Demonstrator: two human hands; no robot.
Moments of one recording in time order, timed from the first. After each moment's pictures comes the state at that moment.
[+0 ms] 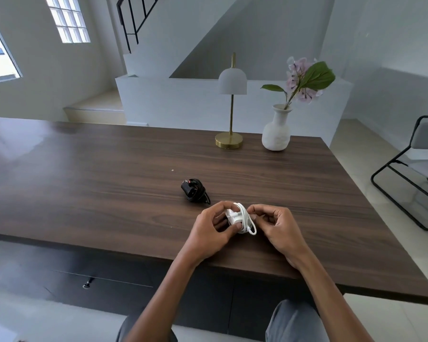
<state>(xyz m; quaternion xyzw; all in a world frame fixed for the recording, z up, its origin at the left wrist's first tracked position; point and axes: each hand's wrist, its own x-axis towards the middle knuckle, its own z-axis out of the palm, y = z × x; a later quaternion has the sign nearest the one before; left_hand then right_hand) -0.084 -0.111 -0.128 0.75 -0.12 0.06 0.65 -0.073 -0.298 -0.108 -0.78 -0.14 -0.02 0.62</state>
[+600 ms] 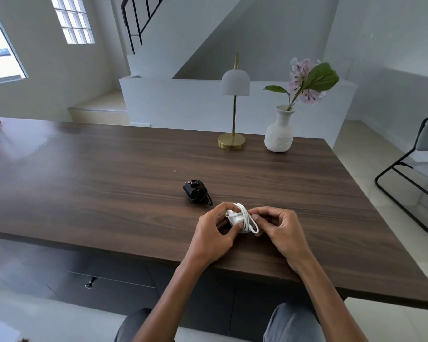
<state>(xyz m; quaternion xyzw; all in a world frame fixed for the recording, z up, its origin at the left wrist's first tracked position) -0.089 -0.116 -0.128 0.78 -0.12 0.14 0.60 -0.079 -0.297 -0.104 -0.74 -0.11 -0.02 0.66</state>
